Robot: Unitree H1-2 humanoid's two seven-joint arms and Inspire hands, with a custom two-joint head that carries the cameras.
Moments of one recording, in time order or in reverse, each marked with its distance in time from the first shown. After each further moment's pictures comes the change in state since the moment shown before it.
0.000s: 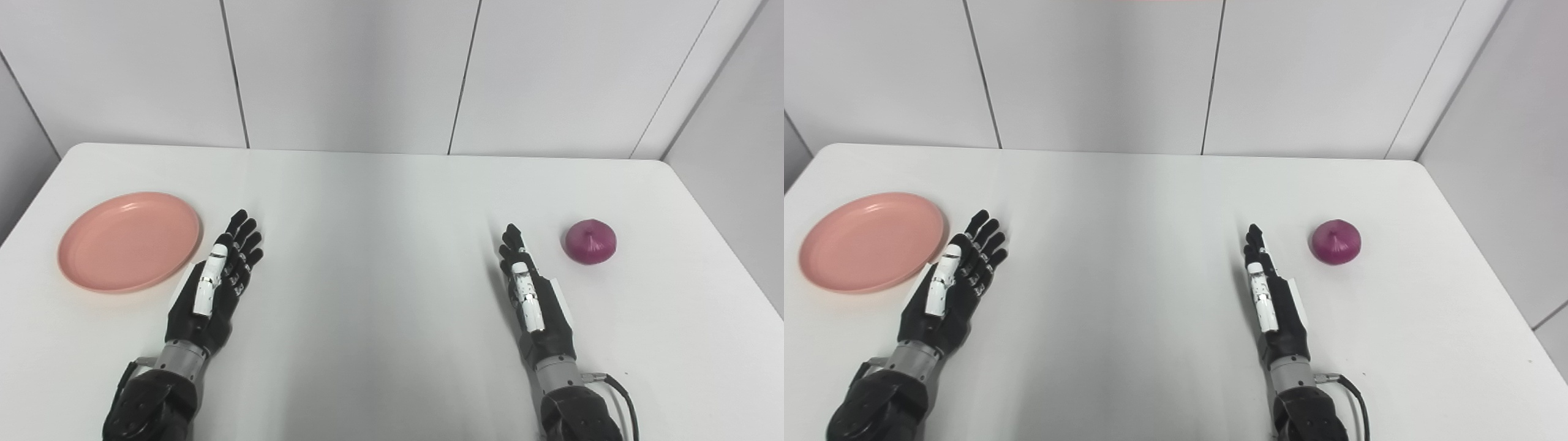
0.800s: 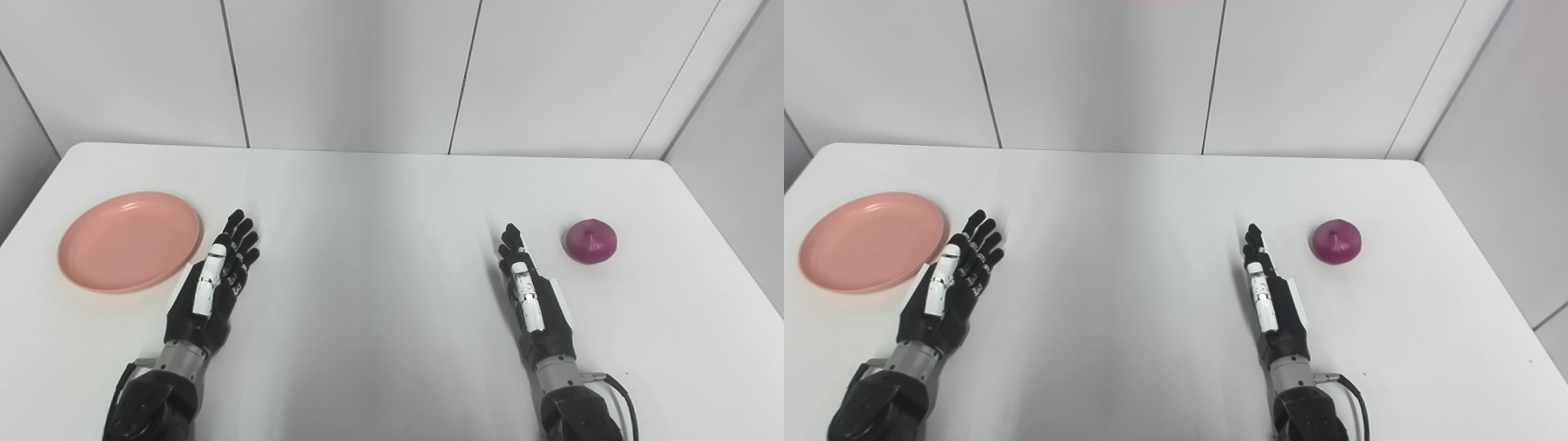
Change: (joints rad) left arm 0.006 -0.012 -0.002 -0.019 0.021 0.009 0.023; right arm 0.000 -0.004 0.000 -0.001 0.002 0.000 0.003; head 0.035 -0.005
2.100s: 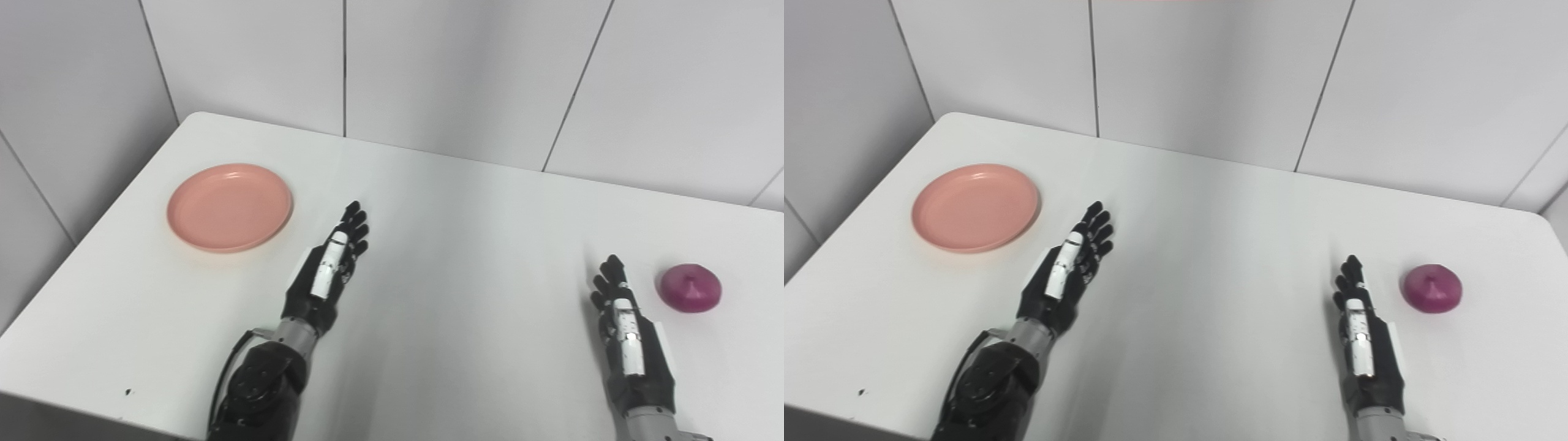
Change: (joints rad) left arm 0.016 -0.133 -0.083 -0.034 0.092 0.011 0.104; right arm 0.015 -0.059 -0.045 -0.029 0.078 0.007 0.063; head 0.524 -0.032
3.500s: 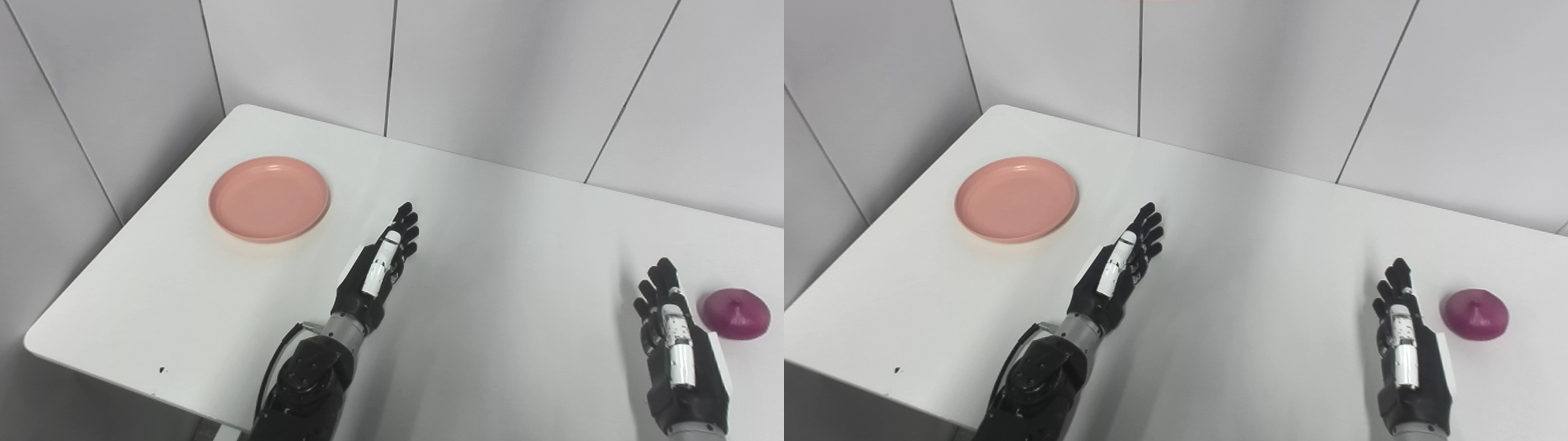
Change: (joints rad) left arm -0.012 -0.037 -0.016 0.013 0.025 -0.002 0.036; right arm 0.005 0.034 -0.001 -0.232 -0.003 0.258 -0.031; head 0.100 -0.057
